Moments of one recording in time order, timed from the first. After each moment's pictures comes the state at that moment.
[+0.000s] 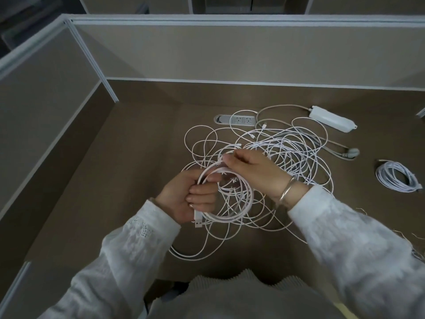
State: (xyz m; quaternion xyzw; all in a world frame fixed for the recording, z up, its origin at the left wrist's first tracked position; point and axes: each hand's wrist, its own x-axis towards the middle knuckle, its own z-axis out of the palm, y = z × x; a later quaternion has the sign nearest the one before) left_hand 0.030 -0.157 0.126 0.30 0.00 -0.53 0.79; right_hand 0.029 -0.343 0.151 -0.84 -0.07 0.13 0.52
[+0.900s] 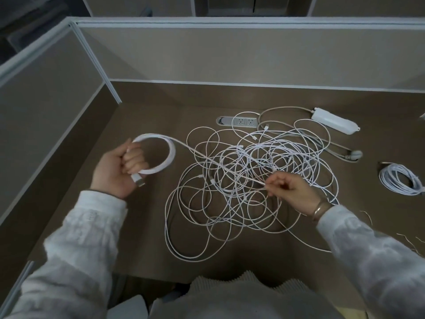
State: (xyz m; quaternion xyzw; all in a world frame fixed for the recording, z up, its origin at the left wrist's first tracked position) left_hand 0.072 -0.047 0.127 0.25 0.13 -0.21 0.94; right_hand 0.020 -0.429 0.069 -0.85 -0.04 0.12 0.52
